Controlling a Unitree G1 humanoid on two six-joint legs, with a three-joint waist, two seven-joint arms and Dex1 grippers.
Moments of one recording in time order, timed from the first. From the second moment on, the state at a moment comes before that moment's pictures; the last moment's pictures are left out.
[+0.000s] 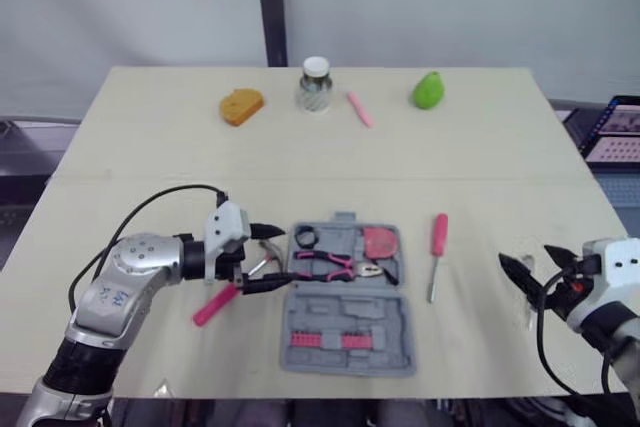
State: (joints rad) left arm -0.24 0.69 -0.05 -0.25 -0.39 0.44 -1.00; right arm 0.26 -0.53 -0.58 -0.48 0.52 0.64 0.53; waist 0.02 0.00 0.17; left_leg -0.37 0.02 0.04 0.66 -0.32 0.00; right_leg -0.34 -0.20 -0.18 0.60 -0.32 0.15
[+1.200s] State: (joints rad) left arm -0.31 0.51 -0.32 -0.22 -0.28 0.28 -1.06; right arm 0.20 -0.44 -0.47 -0.10 0.34 0.53 0.33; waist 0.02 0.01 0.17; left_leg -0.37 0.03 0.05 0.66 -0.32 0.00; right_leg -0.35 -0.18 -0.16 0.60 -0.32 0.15
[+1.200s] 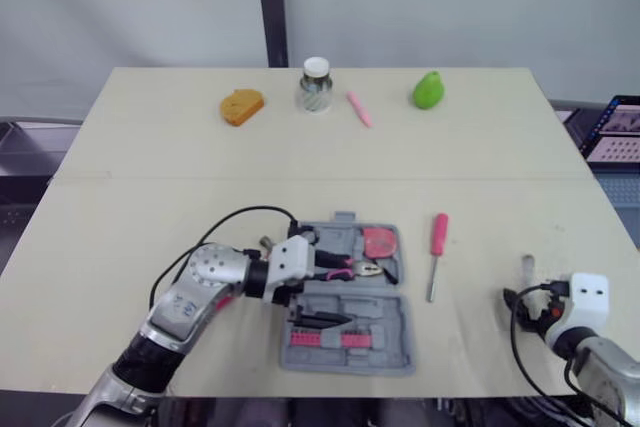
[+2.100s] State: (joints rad) left arm -0.25 0.54 -0.28 -0.23 -0.28 0.28 -1.04; right arm 0.28 -0.54 -0.38 -0.14 0.34 0.41 0.47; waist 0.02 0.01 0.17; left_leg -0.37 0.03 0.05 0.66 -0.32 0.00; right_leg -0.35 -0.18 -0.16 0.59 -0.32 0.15
